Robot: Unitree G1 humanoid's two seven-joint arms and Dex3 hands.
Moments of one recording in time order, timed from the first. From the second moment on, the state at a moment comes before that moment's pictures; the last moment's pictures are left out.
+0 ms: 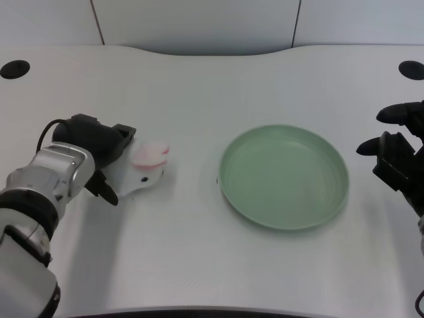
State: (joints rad) left arm -0.96 0.29 -0.70 1.29 0.87 -0.18 0.08; right arm -0.32 -0.03 -0.22 0.31 0.26 0.01 0.14
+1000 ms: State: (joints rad) left arm -0.96 0.25 -0.59 1.32 0.73 -0.21 0.14; right arm -0.31 -0.03 -0.24 0.30 0.30 0.02 0.16
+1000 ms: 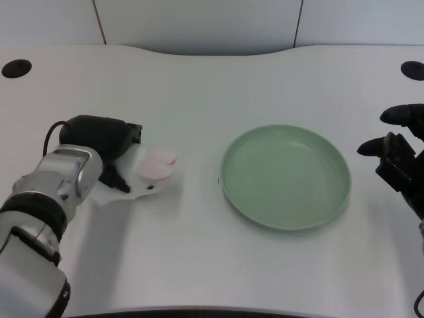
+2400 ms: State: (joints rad) left arm -1.15 -0.11 -0.54 1.27 0.64 -0.36 0.07; right arm -0.34 0.00 -0.20 0.39 0.26 -0.05 0.17
